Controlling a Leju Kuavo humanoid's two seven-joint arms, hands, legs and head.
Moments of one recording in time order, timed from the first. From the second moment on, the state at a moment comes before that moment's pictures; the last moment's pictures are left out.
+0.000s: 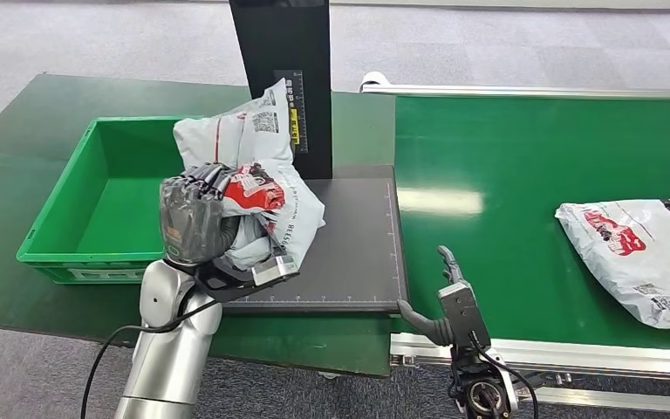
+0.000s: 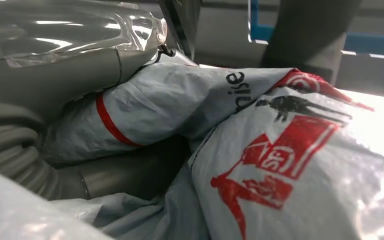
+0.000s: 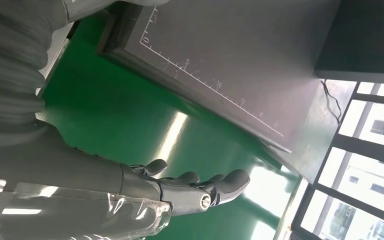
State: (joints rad) left arm -0.41 -0.32 -0.08 -1.29 -1.36 0.67 -0.62; right arm -0.05 0.12 0.10 -1.28 0.36 -0.13 -0.28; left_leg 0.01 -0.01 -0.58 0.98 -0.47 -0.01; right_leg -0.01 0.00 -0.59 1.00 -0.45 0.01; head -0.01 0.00
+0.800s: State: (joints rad) left arm -0.73 -0.14 0.03 -0.93 -1.50 0.67 -0.09; right arm 0.01 0.07 0.10 -1.30 0.33 -0.16 -0.29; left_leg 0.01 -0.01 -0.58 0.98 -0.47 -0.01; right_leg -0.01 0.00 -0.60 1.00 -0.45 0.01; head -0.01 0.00
